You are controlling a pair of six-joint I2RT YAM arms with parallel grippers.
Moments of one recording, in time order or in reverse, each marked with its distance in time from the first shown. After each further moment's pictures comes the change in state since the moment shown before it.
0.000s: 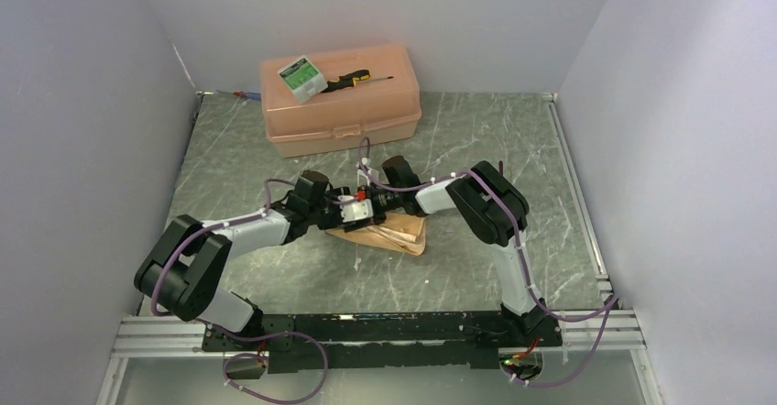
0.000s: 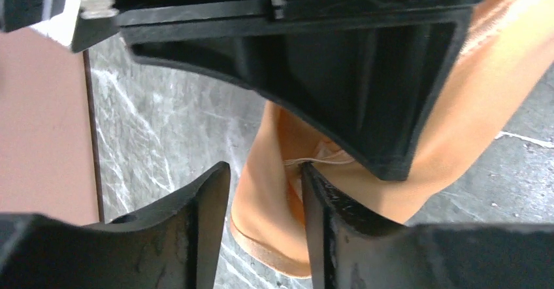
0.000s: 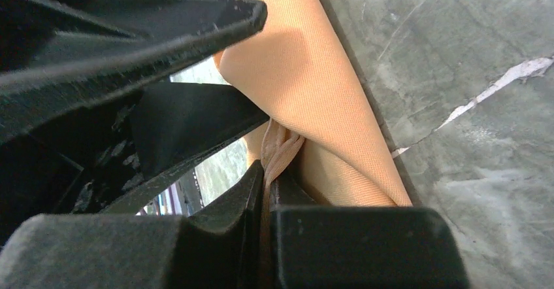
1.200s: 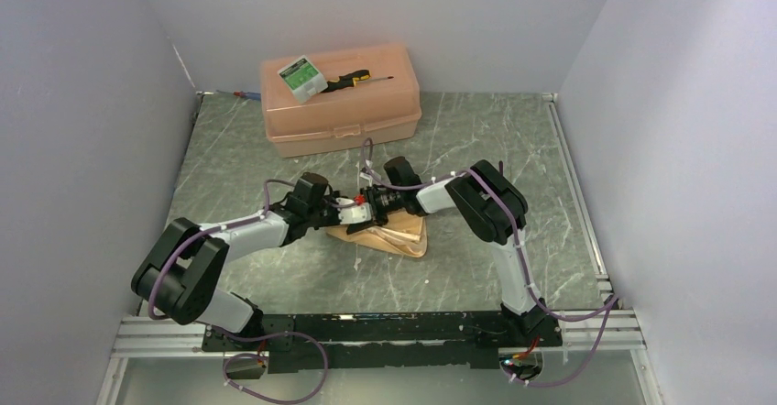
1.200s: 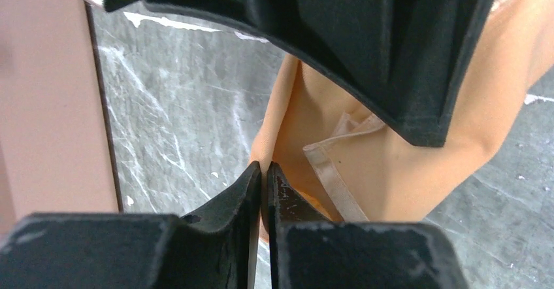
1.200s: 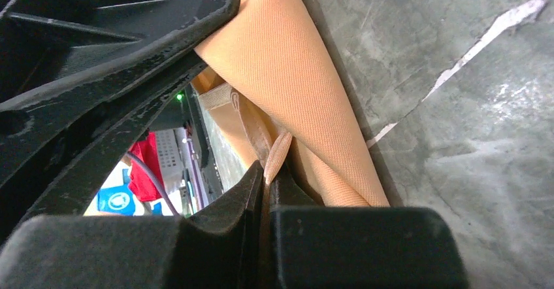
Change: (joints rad) left arm -0.015 -0.021 -0.022 -0.034 -0.076 0.074; right arm -0.014 0.016 0.000 -0.013 -0.056 0.089
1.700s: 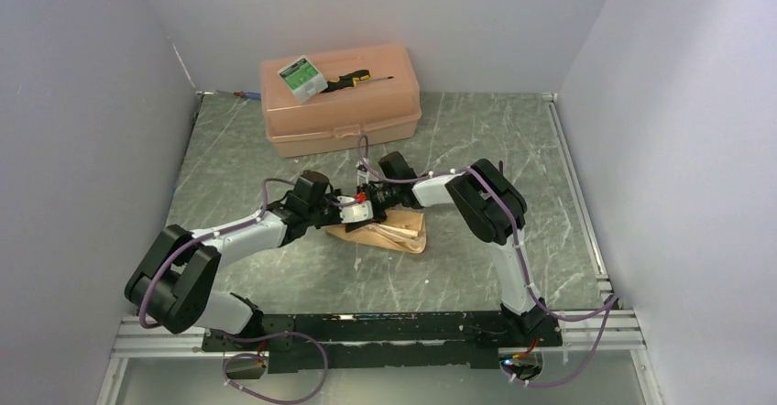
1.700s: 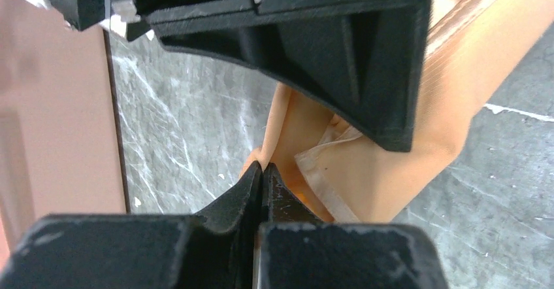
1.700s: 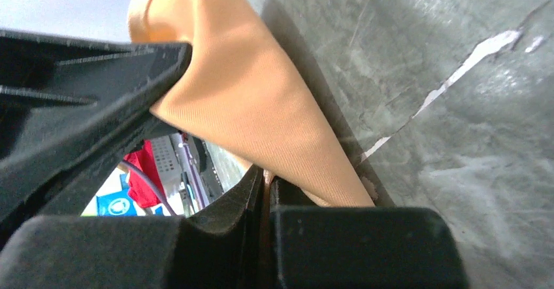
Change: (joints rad) left arm -0.019 -0.043 0.031 -0.057 0.008 -0.040; right arm 0.000 0.003 0.091 -0.187 0.030 -0.037
